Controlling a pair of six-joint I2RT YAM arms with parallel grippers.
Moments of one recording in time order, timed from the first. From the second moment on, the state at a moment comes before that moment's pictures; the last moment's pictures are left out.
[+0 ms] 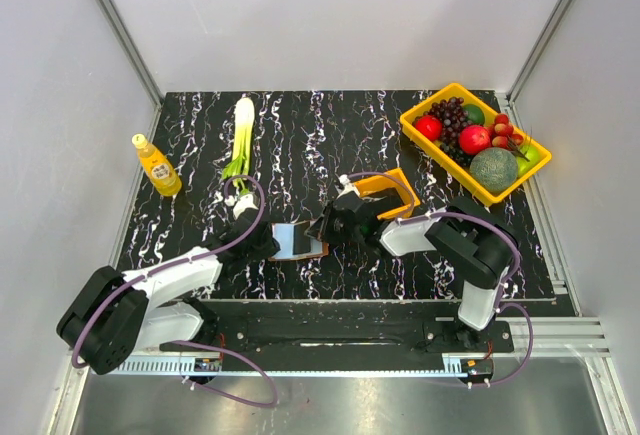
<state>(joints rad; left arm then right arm) -0.62 1.16 0.39 -0.08 -0.20 -0.86 0.86 1.83 0.78 0.49 -0.07 0.97</state>
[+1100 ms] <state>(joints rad) -0.62 1.16 0.39 -0.08 -0.21 -0.86 0.91 1.83 0.76 0.50 0.01 1.09</state>
